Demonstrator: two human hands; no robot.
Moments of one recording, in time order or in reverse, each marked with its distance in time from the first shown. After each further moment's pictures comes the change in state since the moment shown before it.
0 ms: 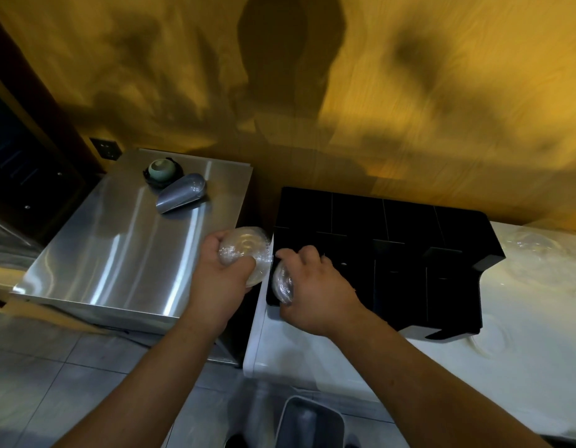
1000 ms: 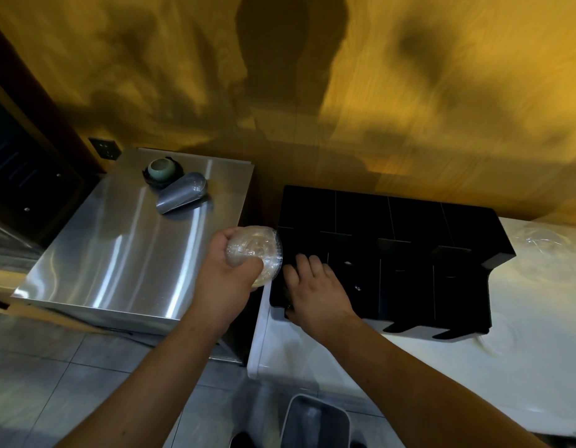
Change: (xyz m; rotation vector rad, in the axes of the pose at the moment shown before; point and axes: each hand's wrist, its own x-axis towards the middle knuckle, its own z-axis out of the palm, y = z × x) left_hand 0.005 0.000 0.000 0.000 -0.103 0.054; right_hand 0.012 0.009 0.039 -0.379 -0.039 -0.088
